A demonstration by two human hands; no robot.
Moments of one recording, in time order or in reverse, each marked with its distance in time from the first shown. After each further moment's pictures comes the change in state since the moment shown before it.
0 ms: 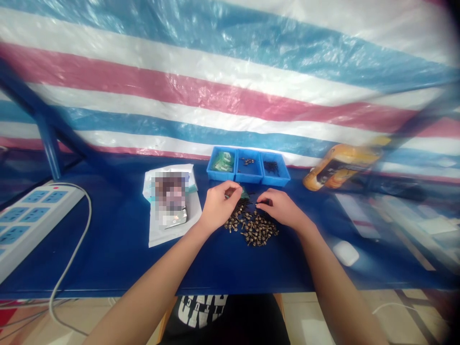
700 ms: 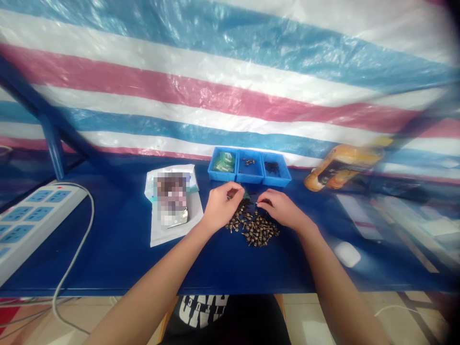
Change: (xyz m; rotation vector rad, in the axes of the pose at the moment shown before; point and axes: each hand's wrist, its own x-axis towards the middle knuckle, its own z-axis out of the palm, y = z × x) left_hand -0.001 0.001 0.002 0.017 -0.008 0.004; right_hand 0.001 0.003 0.002 -0.024 -0.021 -0.045
